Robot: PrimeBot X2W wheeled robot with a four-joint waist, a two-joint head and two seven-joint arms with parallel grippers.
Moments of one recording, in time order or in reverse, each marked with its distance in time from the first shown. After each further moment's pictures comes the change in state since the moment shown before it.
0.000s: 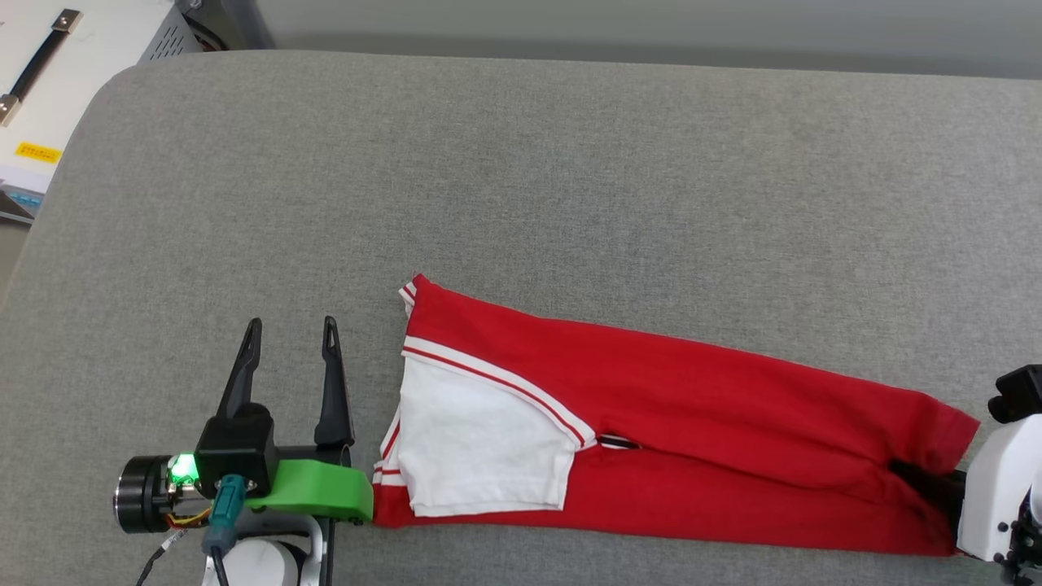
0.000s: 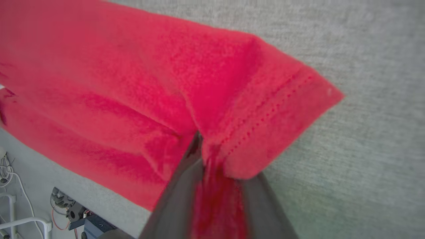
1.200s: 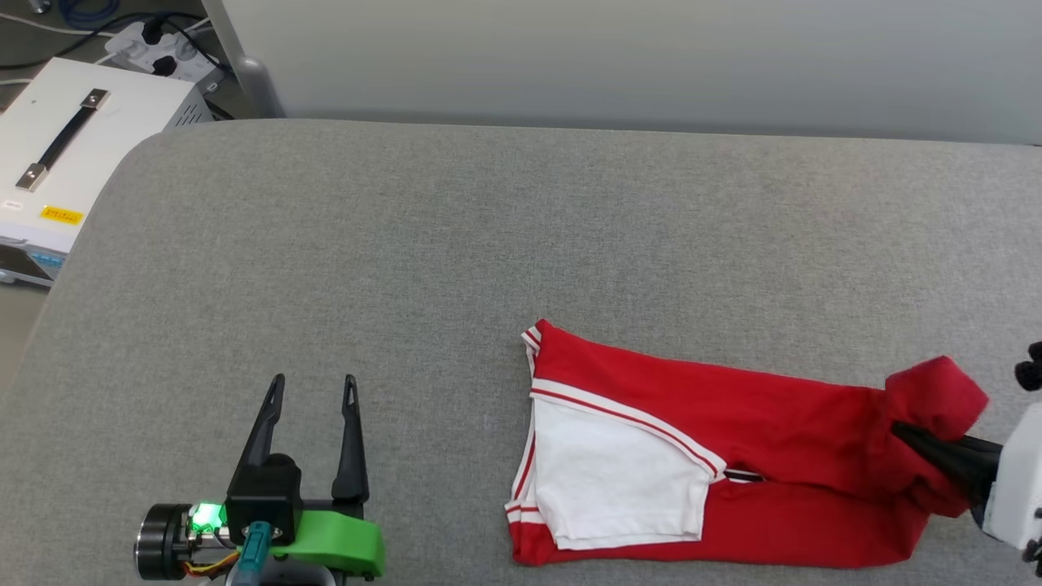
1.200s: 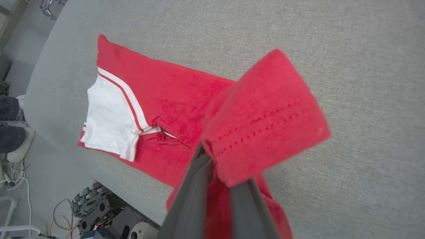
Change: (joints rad) left arm 0.110 -0.108 0.101 0.028 0.155 -0.122 0.000; right arm 0.051 -0.111 -0.078 -0.216 0.097 0.005 -0.024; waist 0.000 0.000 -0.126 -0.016
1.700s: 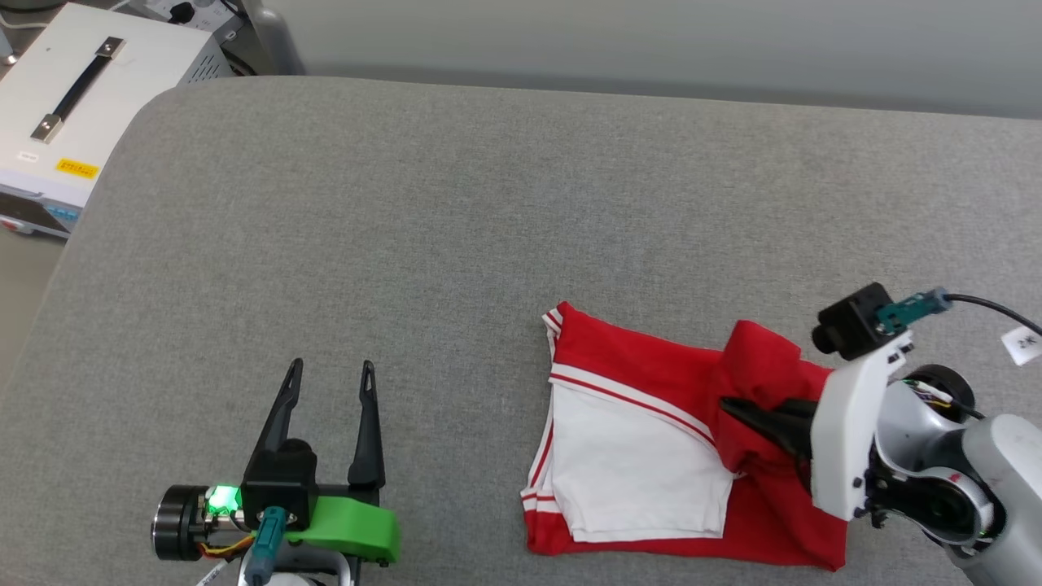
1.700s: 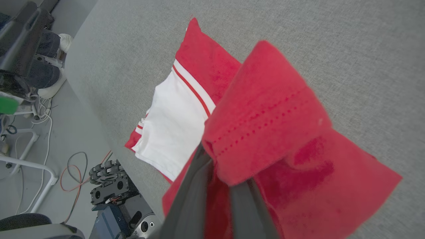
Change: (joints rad) left arm -0.030 -0.026 -0.008 0.012 0.013 -0.023 0.000; right arm -0.227 0.230 0.208 -0.046 -0.187 0.000 0.112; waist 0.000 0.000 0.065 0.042
